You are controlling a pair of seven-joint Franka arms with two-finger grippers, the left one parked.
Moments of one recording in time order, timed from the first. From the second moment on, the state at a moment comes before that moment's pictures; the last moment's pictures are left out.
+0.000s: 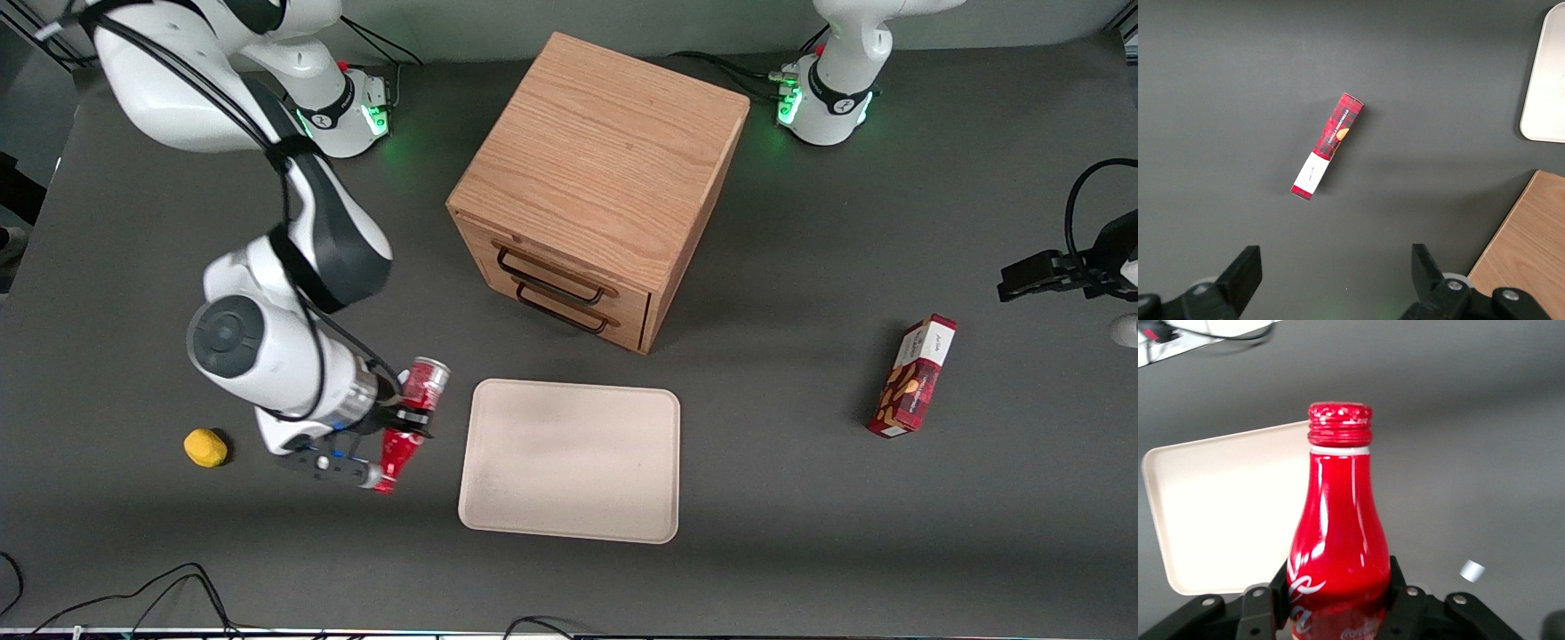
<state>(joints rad) 0.18 0.74 0.29 -1.13 -0.09 1.96 0.63</state>
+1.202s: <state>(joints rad) 0.25 1.10 0.29 -1.05 -0.12 2.22 0.53</state>
